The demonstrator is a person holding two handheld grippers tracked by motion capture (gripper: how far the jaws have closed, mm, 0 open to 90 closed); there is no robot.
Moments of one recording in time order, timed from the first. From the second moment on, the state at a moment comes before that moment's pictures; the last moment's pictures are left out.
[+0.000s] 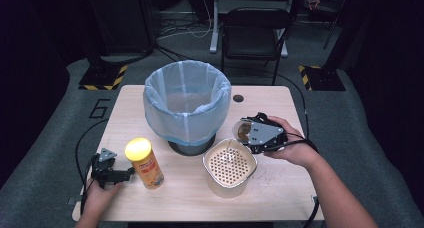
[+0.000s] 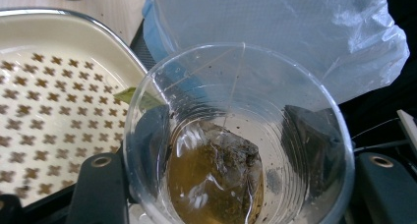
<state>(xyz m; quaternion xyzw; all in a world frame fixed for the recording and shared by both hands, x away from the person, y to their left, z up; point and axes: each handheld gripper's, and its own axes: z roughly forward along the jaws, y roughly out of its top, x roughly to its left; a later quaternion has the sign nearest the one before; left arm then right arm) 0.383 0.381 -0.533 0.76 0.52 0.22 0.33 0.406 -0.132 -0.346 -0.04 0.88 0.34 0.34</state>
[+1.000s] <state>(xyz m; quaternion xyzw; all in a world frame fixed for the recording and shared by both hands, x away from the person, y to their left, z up) 0.383 0.381 -0.532 0.76 0.52 0.22 0.33 0.365 -0.093 -0.392 -0.23 0.76 0.14 0.59</state>
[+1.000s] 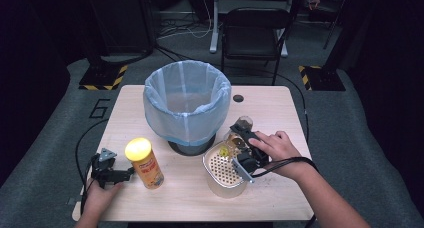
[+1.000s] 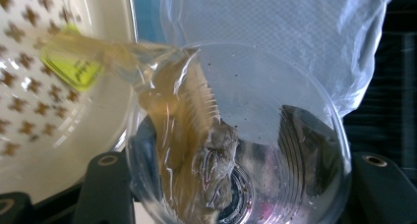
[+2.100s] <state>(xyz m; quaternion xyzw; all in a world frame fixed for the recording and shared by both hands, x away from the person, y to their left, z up) 0.383 0.381 -0.532 0.76 0.52 0.22 0.33 0.347 -0.084 -0.420 -0.35 0.64 -0.03 0.68</state>
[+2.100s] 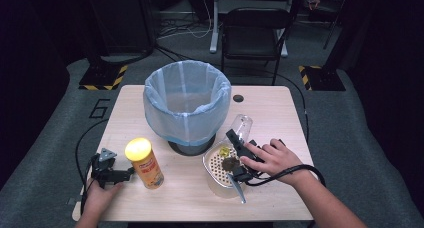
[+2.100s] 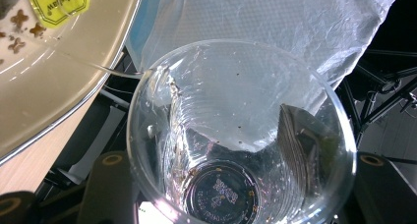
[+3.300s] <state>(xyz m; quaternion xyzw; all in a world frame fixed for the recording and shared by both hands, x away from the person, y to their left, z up) 0.383 0.381 -0.532 0.76 0.52 0.22 0.33 0.345 -0.089 -0.411 -0.27 0.66 0.09 0.69</state>
